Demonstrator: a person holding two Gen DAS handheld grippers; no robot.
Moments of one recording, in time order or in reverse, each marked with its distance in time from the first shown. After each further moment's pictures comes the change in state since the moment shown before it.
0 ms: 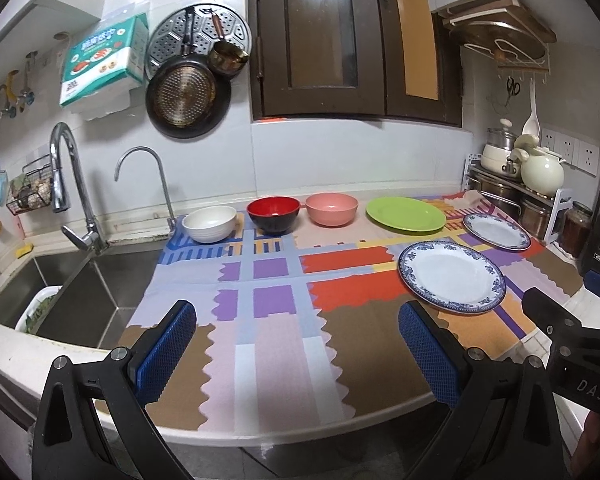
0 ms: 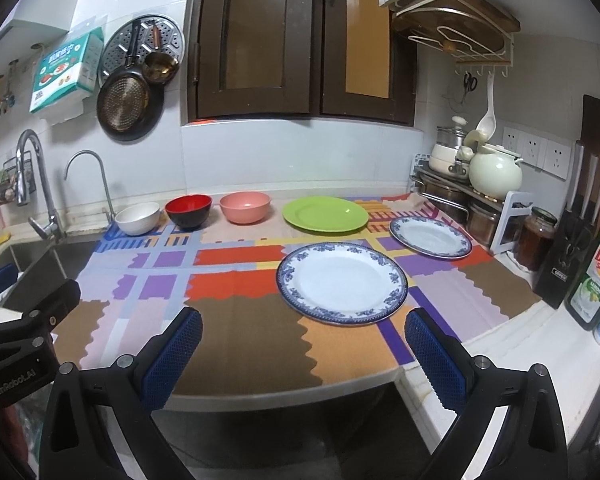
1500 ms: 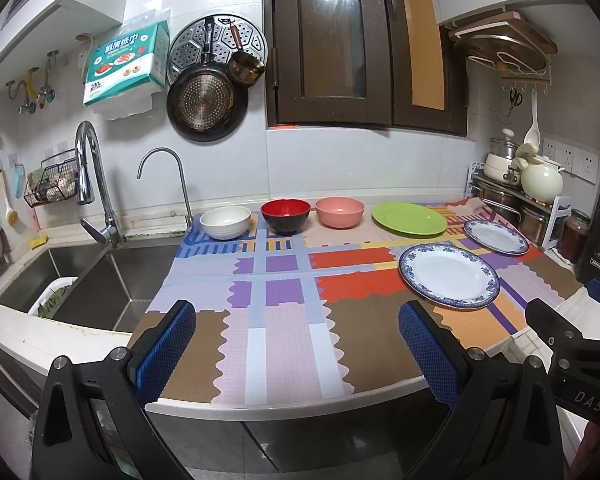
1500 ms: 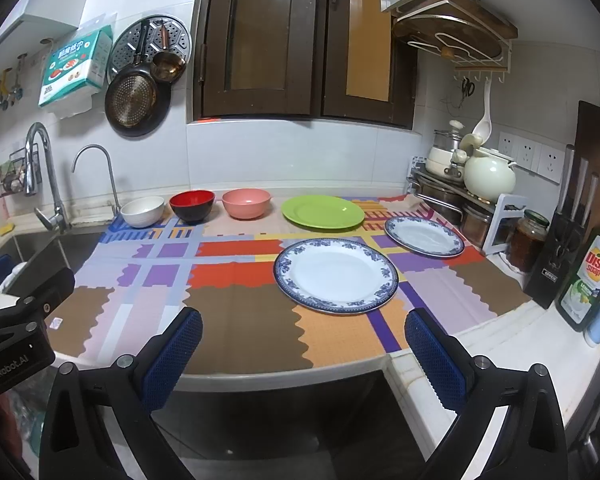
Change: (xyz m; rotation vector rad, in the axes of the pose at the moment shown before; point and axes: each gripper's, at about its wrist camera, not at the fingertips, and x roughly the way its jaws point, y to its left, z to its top) left arm -0.049 0.005 -0.018 -0.029 -0.030 0.040; right arm -0.036 -0.004 -0.009 -0.032 -0.003 0.006
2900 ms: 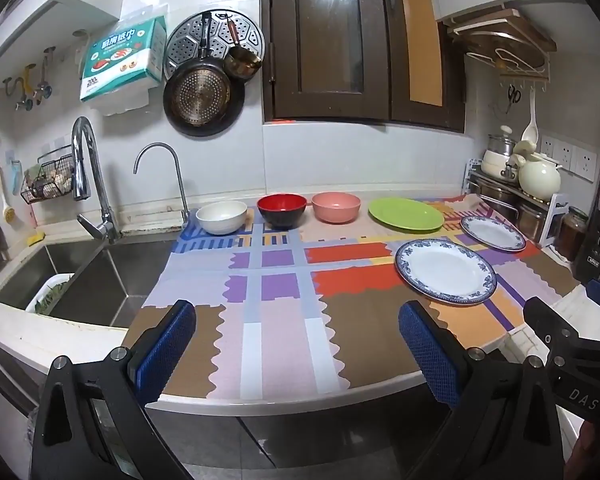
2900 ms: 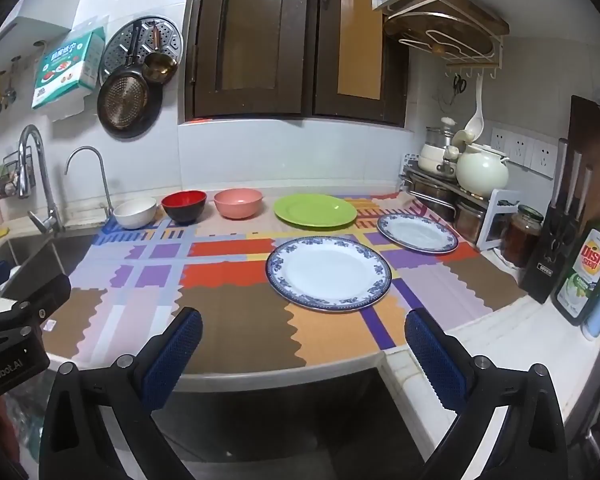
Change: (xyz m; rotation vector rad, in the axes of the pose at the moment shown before) left arm 0.001 -0.001 -0.001 -0.002 0.018 -0.014; right arm 0.001 -0.005 -0.004 0.015 -0.003 -0.021
